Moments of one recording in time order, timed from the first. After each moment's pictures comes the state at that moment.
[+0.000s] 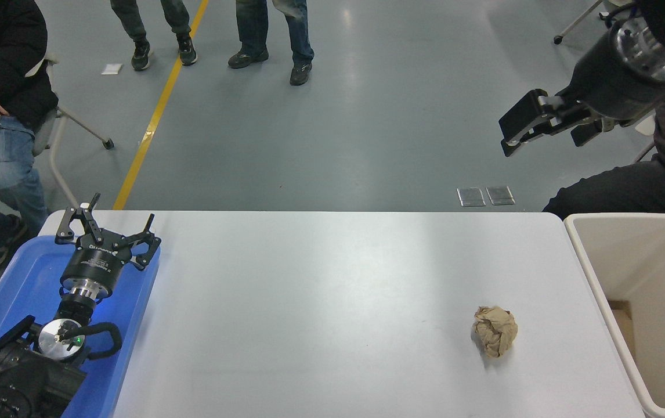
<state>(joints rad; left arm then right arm) -0.54 0.22 -1.15 -0.30 -0.11 -0.79 -0.17 2.48 -0.36 -1.33 1.36 -0.40 0.78 0.15</state>
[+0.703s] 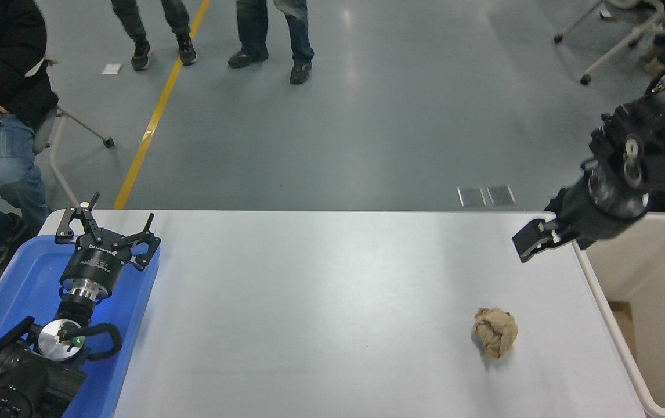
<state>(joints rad) -0.54 0.22 -1.15 -0.30 -0.11 -0.79 -0.17 1.80 -0.35 -1.26 1.26 -0.49 0.43 0.11</state>
